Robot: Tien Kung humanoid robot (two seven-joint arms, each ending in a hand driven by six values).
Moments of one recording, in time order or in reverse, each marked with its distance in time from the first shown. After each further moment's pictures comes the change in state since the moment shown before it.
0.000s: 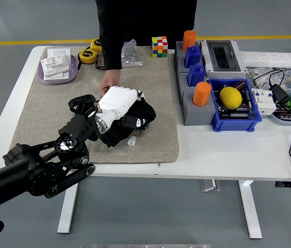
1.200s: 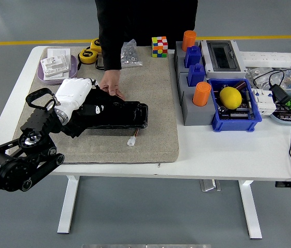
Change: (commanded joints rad) left arm 0.080 0.108 -0.179 0.088 0.048 0.012 -0.016; right arm -0.012 0.002 0.030 0.001 -0.015 -0.001 -0.002
